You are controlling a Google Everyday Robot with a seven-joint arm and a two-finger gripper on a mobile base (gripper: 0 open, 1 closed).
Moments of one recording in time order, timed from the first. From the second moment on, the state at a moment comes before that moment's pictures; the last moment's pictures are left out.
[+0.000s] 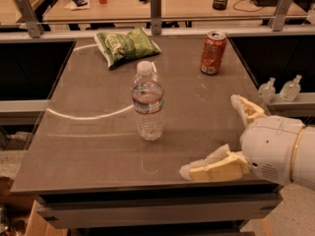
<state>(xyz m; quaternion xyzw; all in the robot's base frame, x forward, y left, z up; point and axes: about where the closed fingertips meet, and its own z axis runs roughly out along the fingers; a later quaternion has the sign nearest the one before) 0.389 -0.104 0.906 -0.39 0.75 0.18 0.51</state>
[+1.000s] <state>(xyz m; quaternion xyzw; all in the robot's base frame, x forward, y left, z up) 0.421 -0.047 0.896 -0.37 0.67 0.24 0.60</state>
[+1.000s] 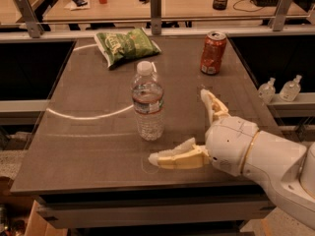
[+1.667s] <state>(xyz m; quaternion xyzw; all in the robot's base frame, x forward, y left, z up) 0.442 -0.014 0.886 -0.36 0.65 0.26 0.62</state>
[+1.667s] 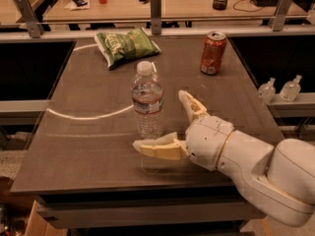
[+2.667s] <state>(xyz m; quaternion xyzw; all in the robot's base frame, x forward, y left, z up) 0.470 0.013 0.885 -0.36 0.63 0.27 0.63</state>
